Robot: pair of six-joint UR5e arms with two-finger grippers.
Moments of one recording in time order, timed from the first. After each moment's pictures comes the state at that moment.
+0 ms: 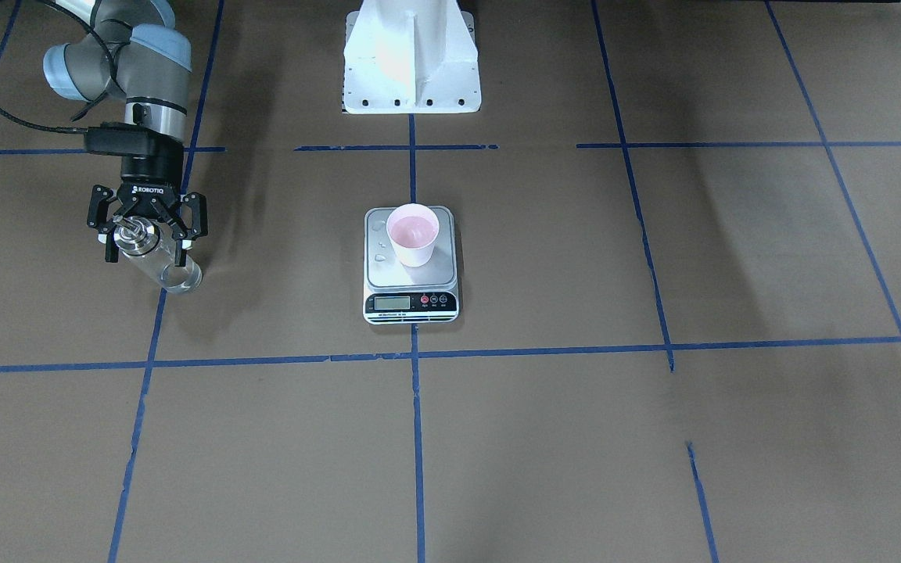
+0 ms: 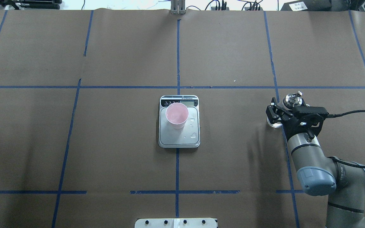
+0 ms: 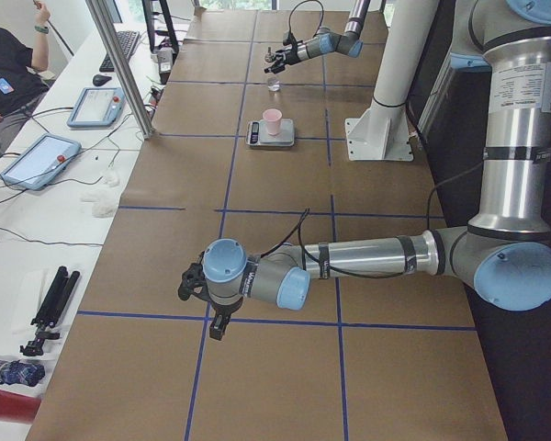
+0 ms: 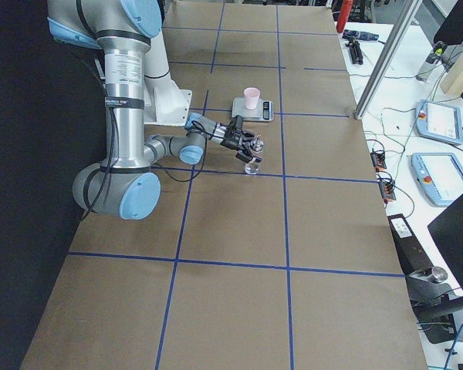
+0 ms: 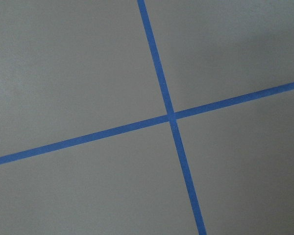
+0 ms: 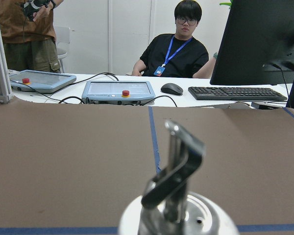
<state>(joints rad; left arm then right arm) -1.52 -1.55 -1.46 -1.93 -2.36 0.05 0.29 -1.59 1.83 -0.91 0.62 1.34</state>
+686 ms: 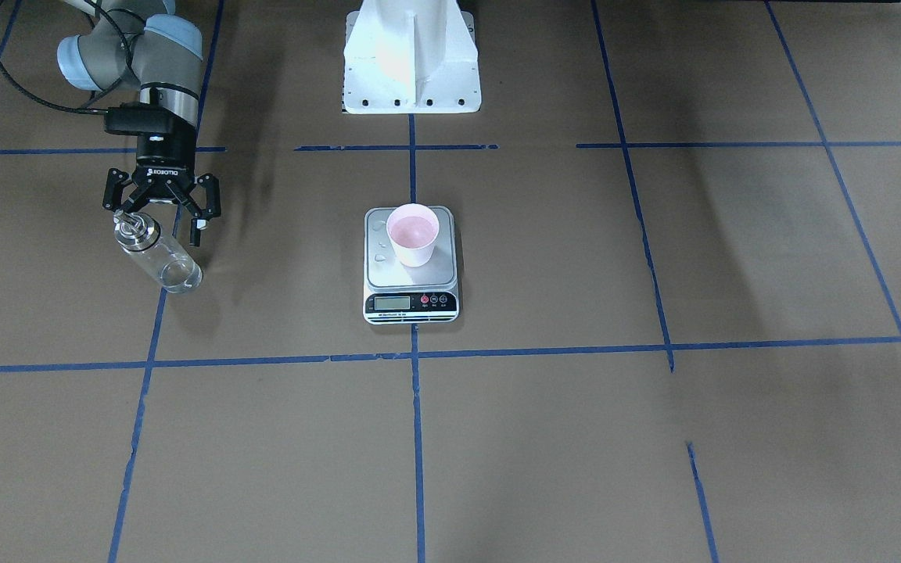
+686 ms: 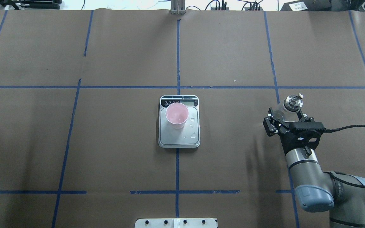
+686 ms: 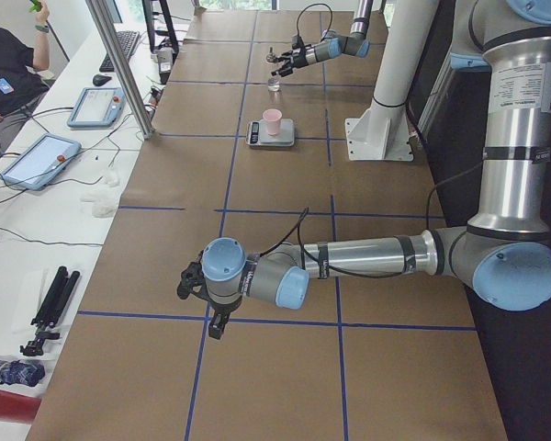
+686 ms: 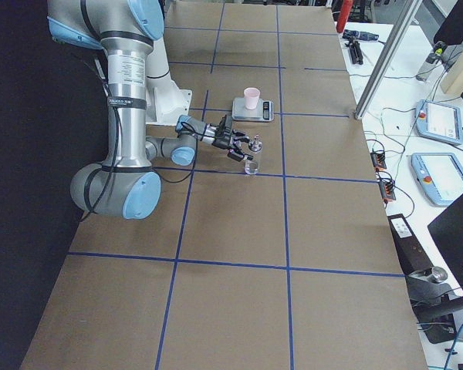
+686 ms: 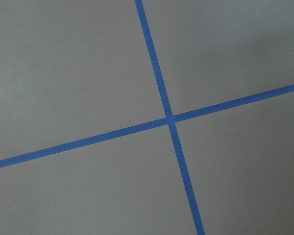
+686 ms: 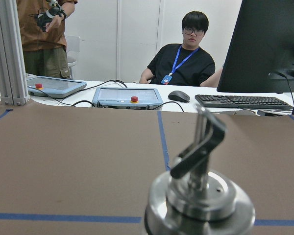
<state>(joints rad) -1.52 -1.56 -1.46 -1.93 -2.36 0.05 0.18 -1.63 1.84 -0.91 0.49 1.37</state>
